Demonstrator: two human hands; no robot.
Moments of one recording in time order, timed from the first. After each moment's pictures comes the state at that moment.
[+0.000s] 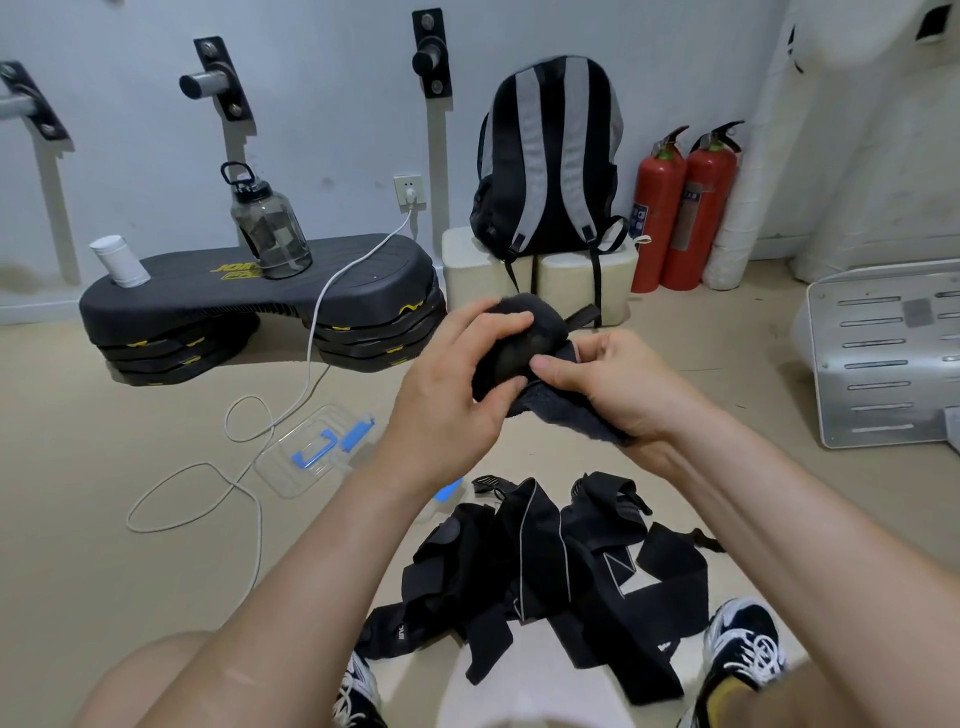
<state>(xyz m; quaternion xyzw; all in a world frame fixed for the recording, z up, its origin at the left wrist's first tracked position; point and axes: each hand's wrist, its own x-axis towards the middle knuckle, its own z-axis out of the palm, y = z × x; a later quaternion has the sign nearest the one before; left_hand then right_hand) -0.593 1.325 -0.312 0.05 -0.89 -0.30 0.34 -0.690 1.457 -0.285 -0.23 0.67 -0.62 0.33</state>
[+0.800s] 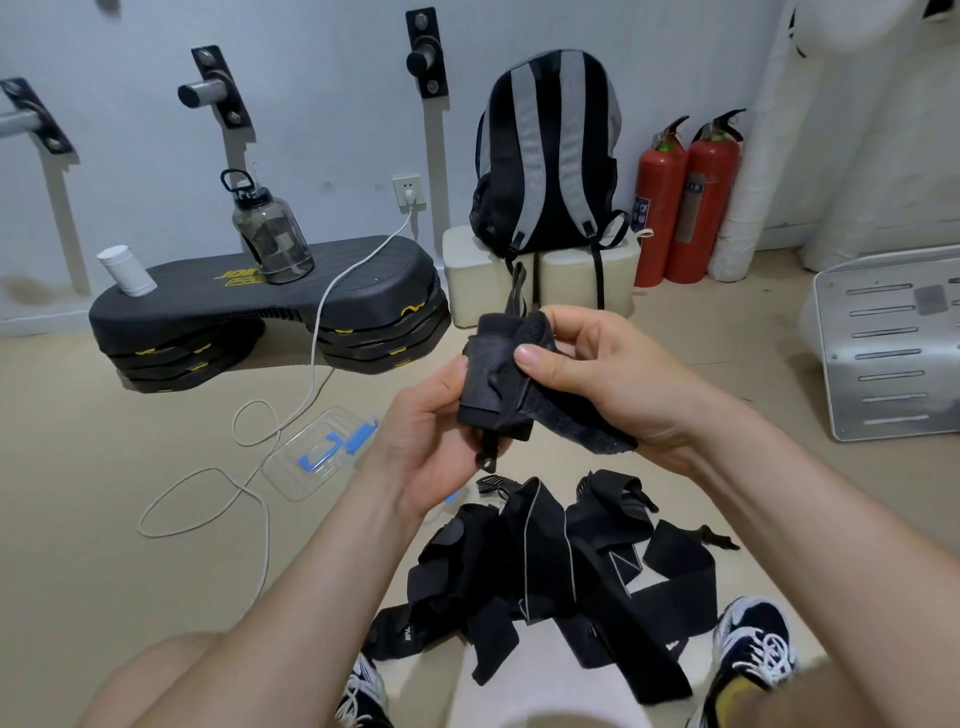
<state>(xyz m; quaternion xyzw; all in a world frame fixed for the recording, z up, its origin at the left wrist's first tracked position) -0.596 1.332 -0.318 0.15 -0.38 -0.91 0.12 -0.696 1.468 -0.277 -0.39 0.55 -0.64 0.36</state>
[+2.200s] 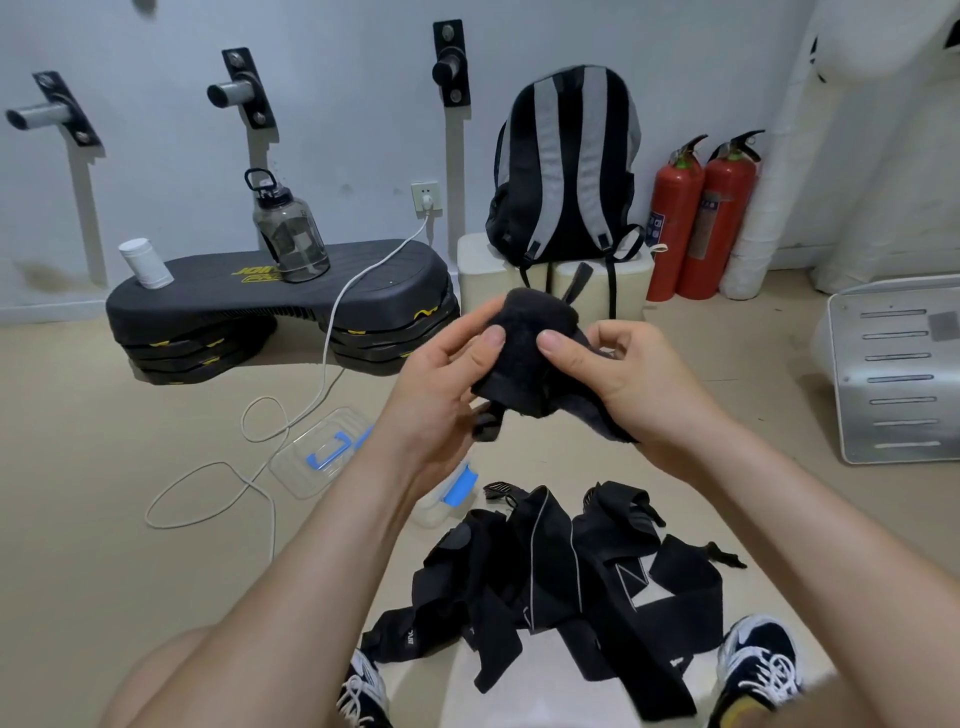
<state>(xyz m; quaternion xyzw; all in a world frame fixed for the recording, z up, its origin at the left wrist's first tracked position) -0.589 1.320 -0.297 0.12 -0.58 -0.78 0.21 -0.694 1.456 -0.284 -0.28 0.65 -0.65 0.26</state>
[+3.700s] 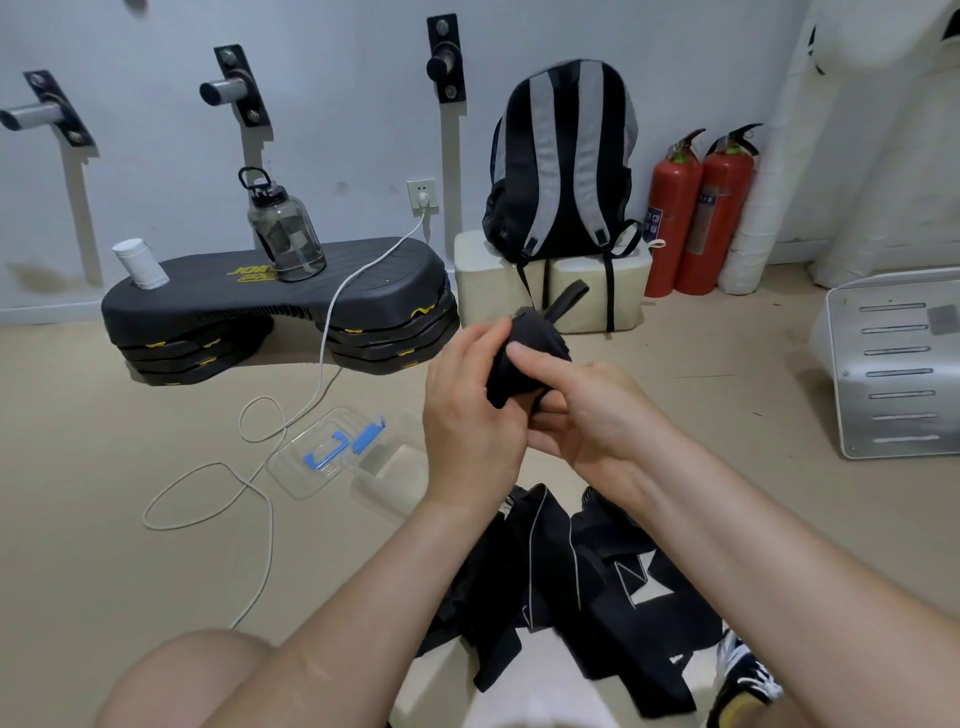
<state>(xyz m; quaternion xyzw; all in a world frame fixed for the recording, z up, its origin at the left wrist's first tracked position) -0.612 1.348 -0.343 0.20 -0.80 -0.30 0.48 -0.669 1.439 -0.291 -0.12 0.55 -0.71 0.42</state>
